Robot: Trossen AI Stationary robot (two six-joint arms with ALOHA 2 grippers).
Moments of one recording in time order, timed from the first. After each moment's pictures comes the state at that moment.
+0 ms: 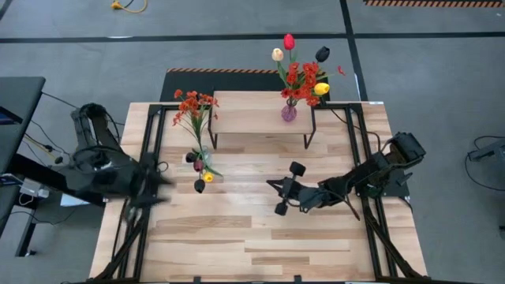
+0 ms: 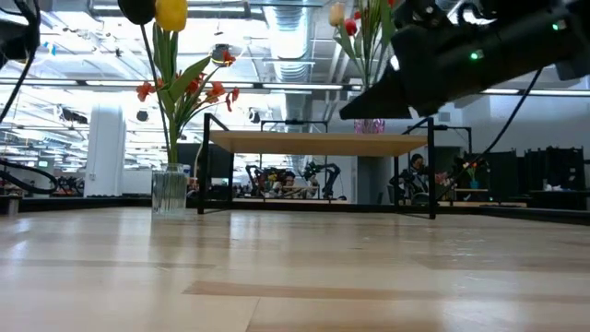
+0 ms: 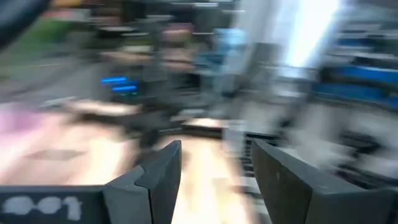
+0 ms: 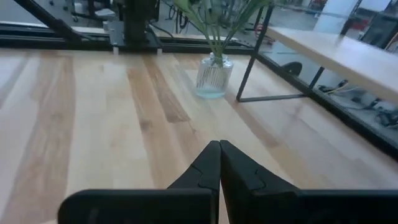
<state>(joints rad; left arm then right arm) -1.04 0.76 0.94 -0.30 -0.95 -0.32 0.40 1.66 0.62 0.66 0.76 0.06</state>
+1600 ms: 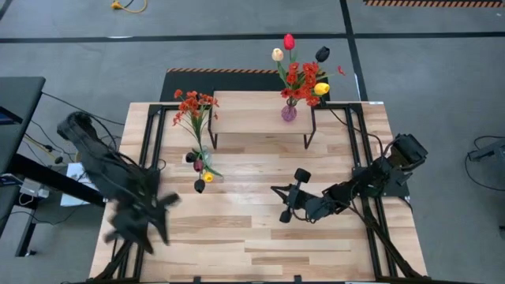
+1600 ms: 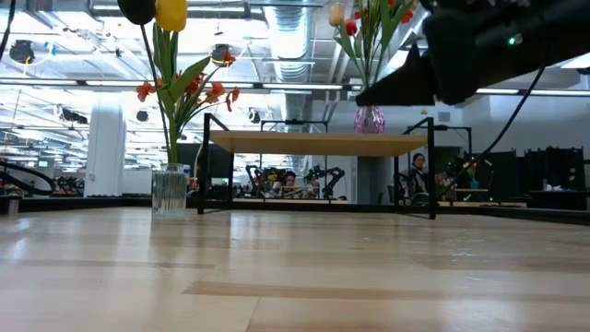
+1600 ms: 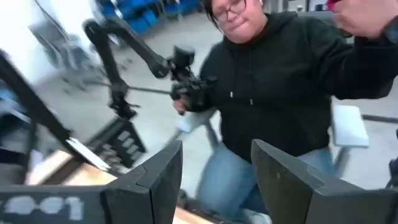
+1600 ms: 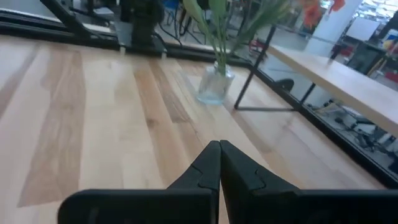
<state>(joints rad) -0.70 1.04 1.23 -0.43 0.28 0.31 0.52 1.65 0.61 0.67 0.90 -0.02</state>
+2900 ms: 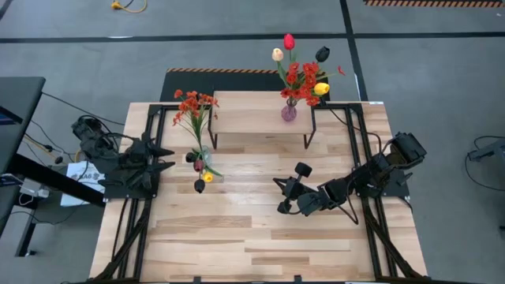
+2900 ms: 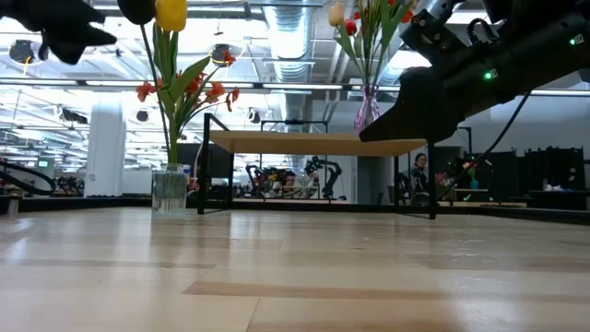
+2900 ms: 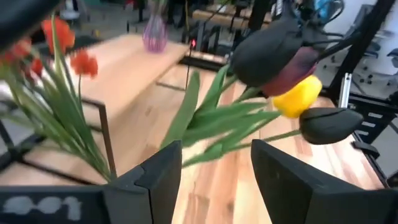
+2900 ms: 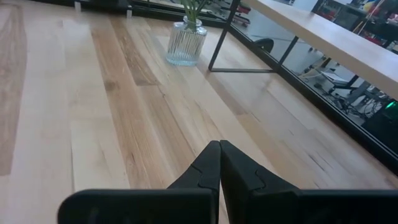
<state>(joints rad) -0.74 0.17 0.59 -0.79 -0.88 -0.47 0.44 1.65 0.61 0.47 0.90 0.13</state>
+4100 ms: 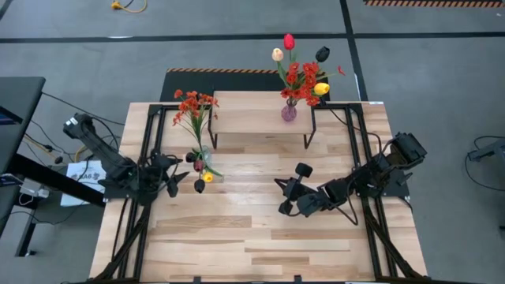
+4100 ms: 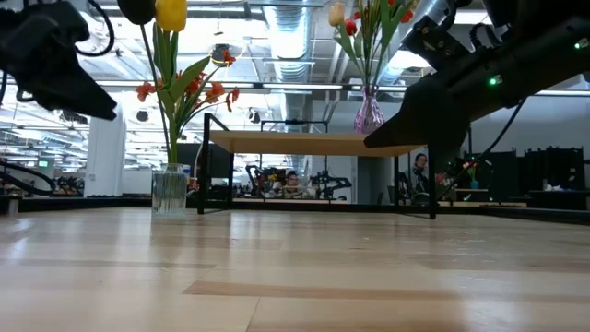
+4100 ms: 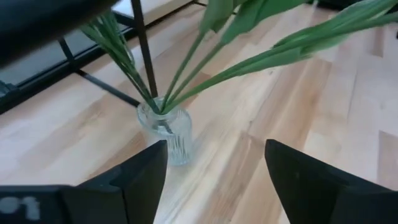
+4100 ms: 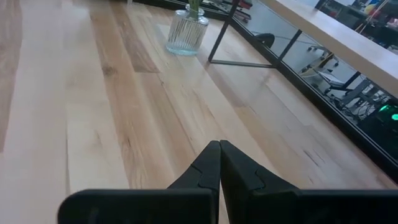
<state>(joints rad) -0.72 0.57 0.42 -0.87 -0.98 -1.02 0.44 1.65 0.61 0.42 0.90 0.12</state>
